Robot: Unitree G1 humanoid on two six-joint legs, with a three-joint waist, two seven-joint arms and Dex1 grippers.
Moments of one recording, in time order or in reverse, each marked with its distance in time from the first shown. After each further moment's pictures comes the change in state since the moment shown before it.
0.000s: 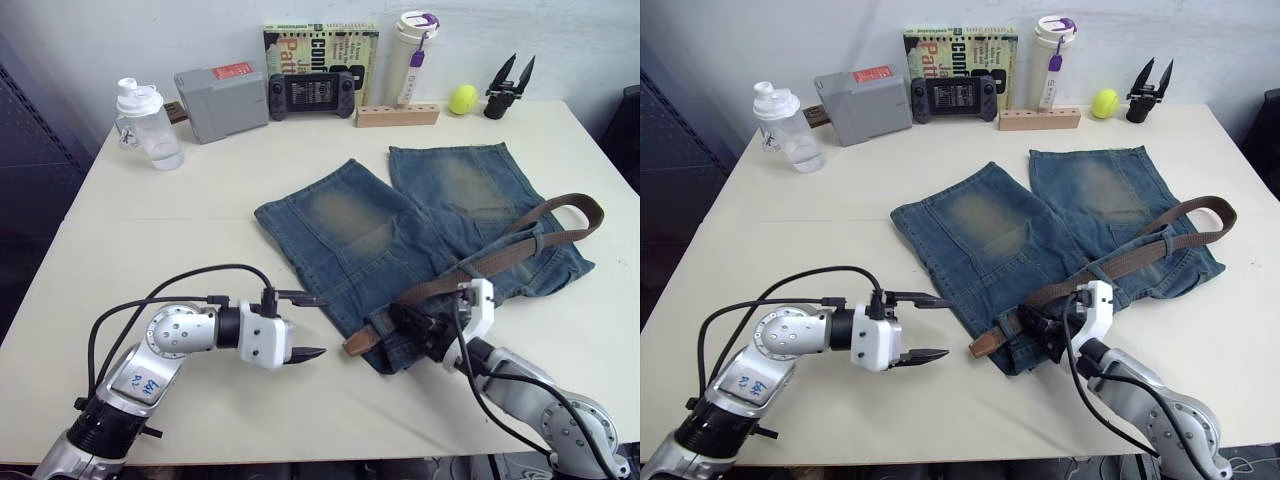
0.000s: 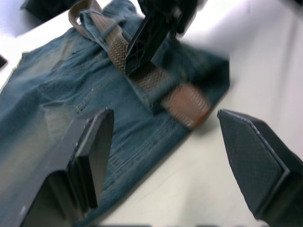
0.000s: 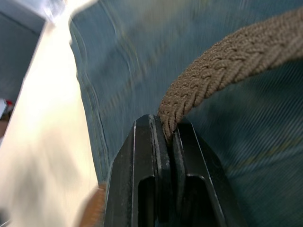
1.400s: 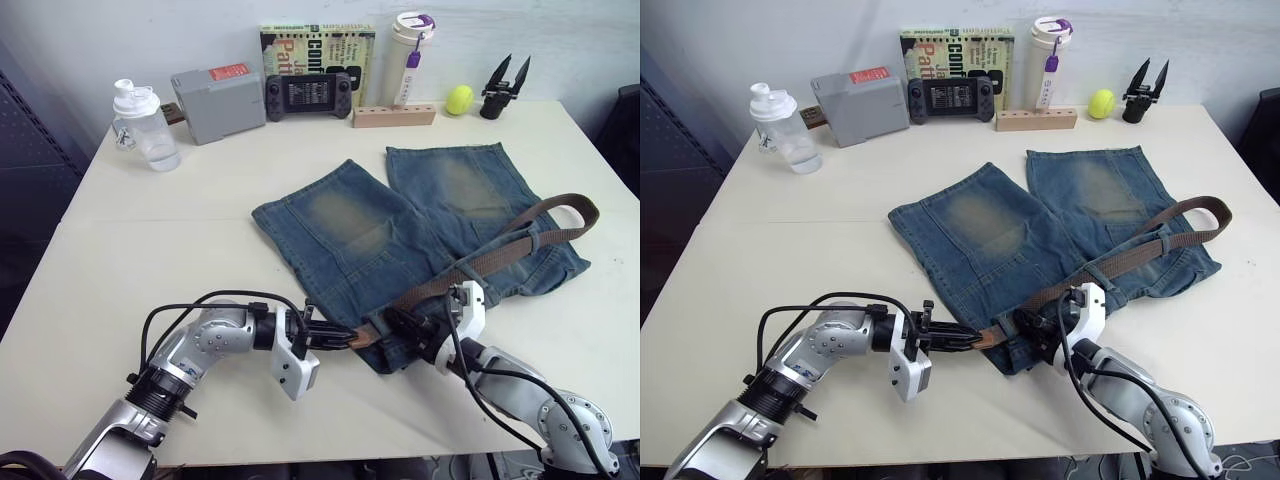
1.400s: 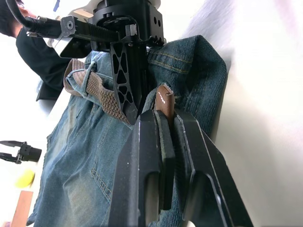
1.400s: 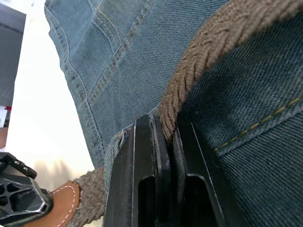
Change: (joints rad) left arm -0.167 -0.151 -0.132 0.364 0.260 -0.547 0.172; right arm -0.031 0.044 -0.011 0.019 0.118 0.051 -0.172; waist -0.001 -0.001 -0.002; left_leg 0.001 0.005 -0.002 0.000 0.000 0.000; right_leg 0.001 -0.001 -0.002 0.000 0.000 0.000
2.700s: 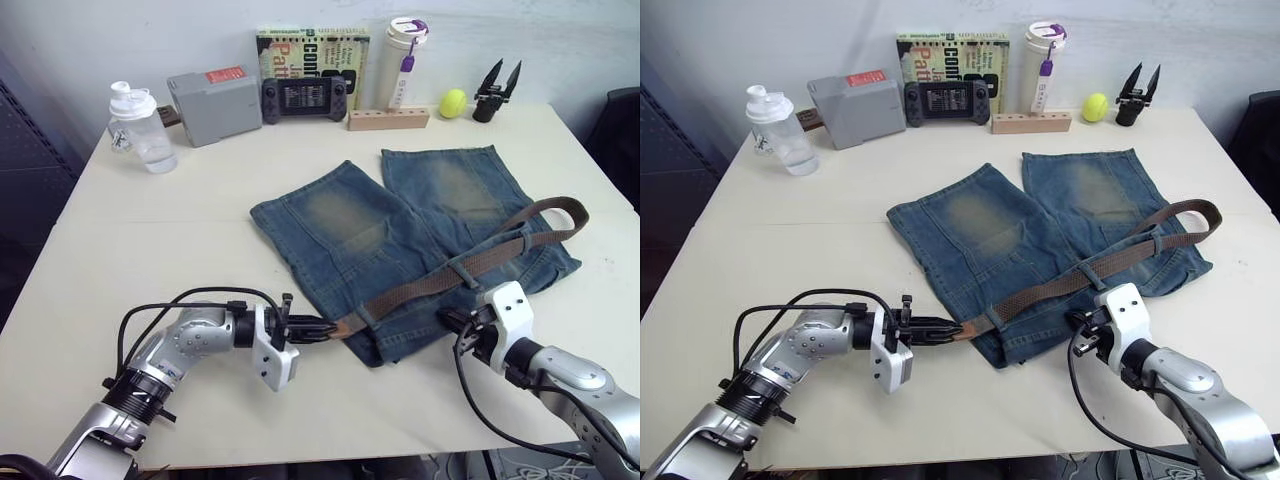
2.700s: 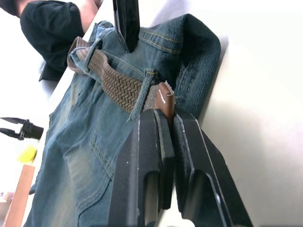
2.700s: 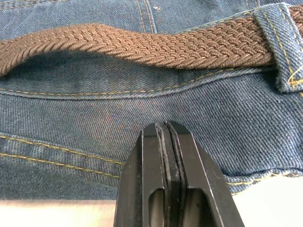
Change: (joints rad) left arm 0.084 0.156 0.075 0.033 -0.080 -0.049 0.056; right arm 0.106 -0.295 0.037 -0.001 -0.862 -0.245 0.590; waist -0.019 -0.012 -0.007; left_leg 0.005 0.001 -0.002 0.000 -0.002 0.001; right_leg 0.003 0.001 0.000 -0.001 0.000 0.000
